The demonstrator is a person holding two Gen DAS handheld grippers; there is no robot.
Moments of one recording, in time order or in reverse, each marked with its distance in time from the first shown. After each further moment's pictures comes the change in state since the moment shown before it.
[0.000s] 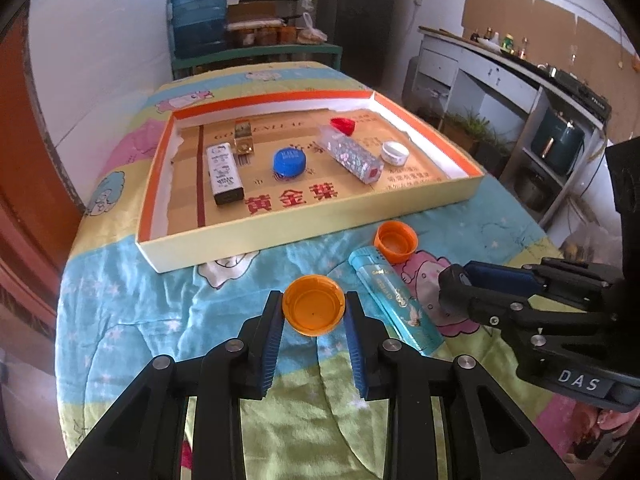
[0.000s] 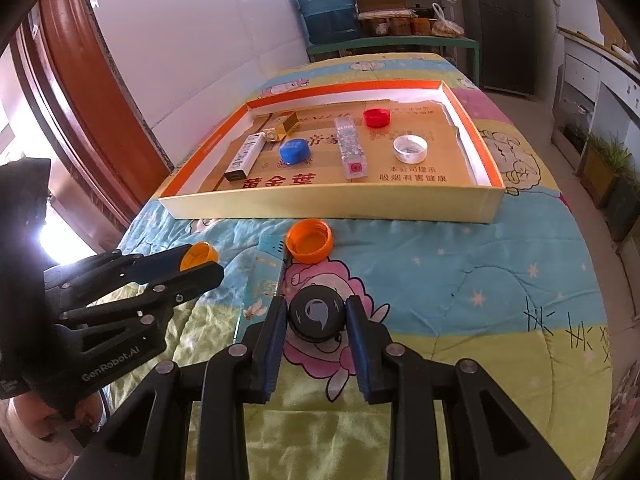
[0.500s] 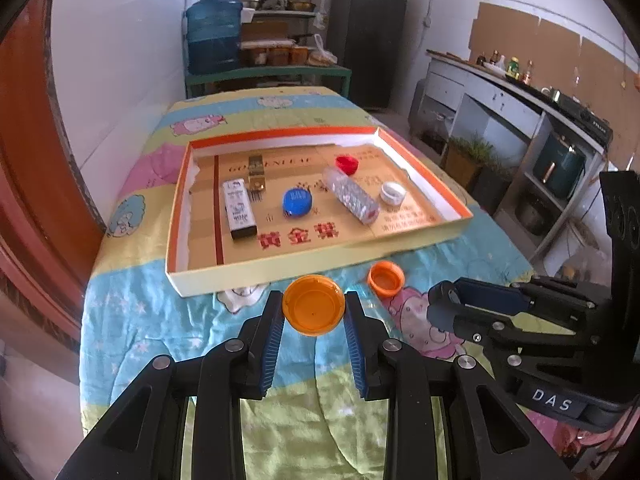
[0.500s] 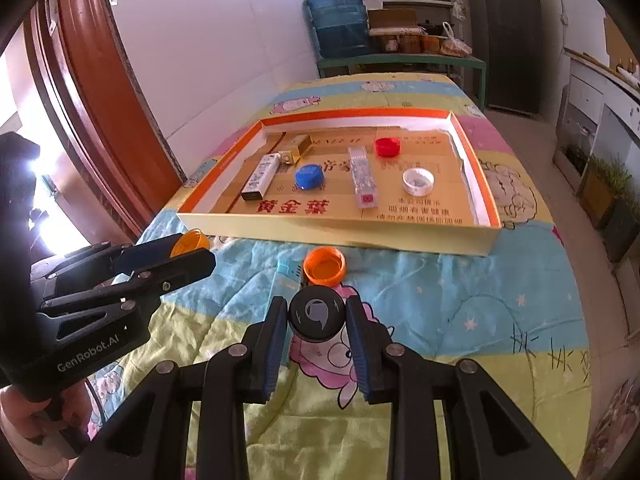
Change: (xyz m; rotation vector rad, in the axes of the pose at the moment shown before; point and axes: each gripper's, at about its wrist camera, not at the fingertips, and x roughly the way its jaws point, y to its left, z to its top) left arm -0.034 0.001 0.018 -0.041 -0.069 0.013; right arm -0.019 0.012 0.013 -0.044 -0.042 -0.004
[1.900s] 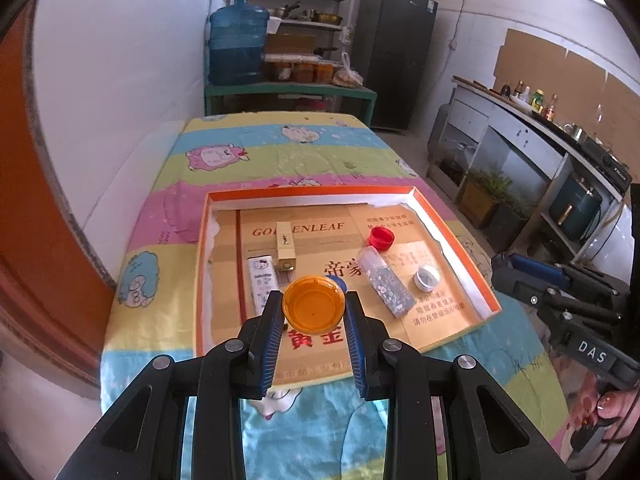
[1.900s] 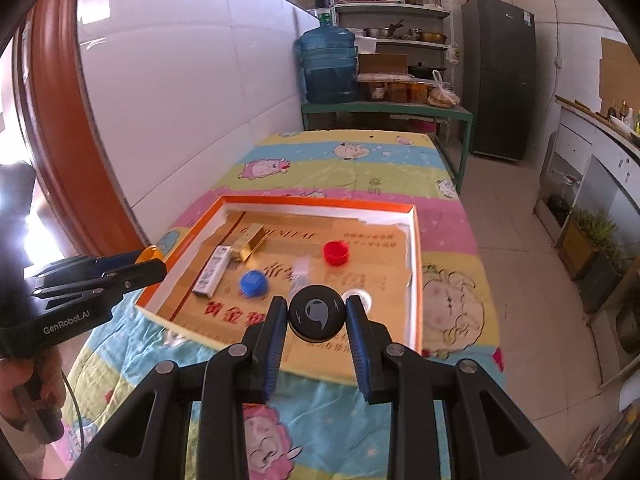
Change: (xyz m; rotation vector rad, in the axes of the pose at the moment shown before) left arm 0.028 0.028 0.083 -0.080 -0.027 0.025; right arm -0.011 -0.043 0.088 -0.060 -0.125 -0.081
